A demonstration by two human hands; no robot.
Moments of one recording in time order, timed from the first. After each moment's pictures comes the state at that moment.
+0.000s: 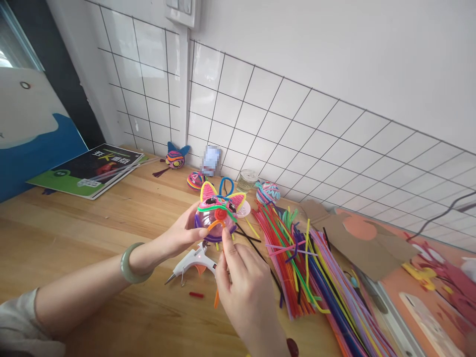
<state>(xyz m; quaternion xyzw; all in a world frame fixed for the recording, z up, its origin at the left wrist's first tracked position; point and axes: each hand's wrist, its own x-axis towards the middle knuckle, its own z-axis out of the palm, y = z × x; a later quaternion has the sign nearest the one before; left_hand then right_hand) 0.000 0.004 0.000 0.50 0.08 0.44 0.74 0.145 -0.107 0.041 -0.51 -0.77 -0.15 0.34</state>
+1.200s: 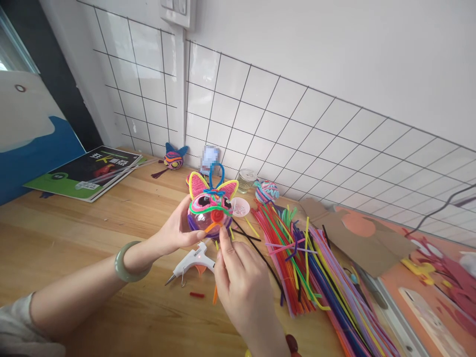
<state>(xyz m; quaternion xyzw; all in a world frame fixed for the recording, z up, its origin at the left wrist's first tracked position) -0.005 0.007 0.011 0.57 0.09 0.50 0.65 0.145 -0.108 0.039 -0.51 -0.78 -0.13 0.34</state>
